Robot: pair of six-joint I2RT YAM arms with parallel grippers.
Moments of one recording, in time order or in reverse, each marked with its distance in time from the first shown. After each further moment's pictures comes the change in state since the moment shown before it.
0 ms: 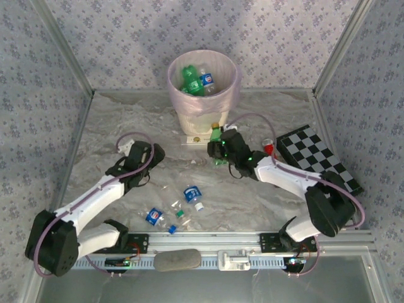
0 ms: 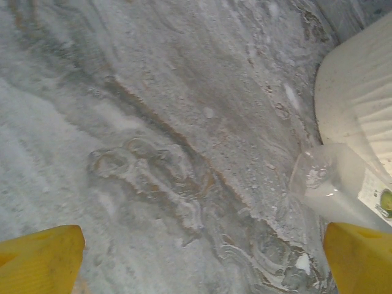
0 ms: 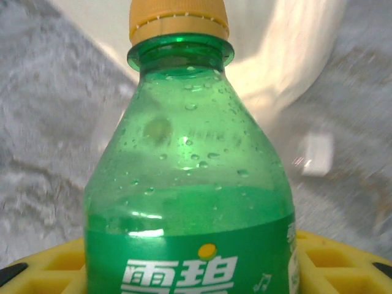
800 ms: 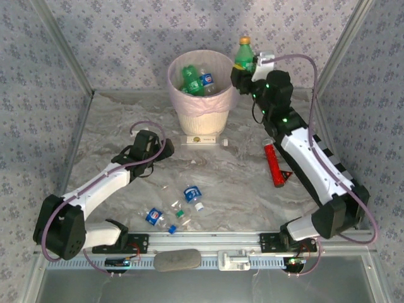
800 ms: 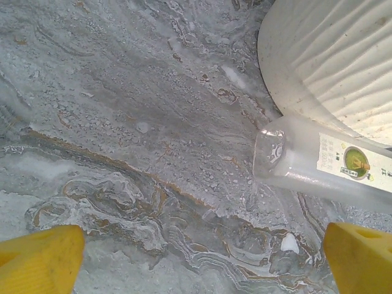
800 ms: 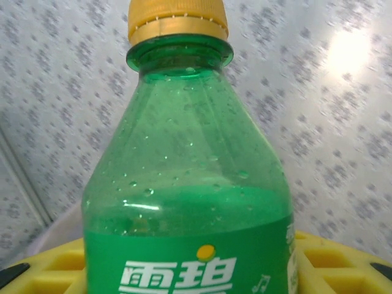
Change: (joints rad) left arm 0.000 0.122 0.124 0.014 0.101 0.289; right arm -0.282 0.005 0.581 0.074 -0.131 -0.368
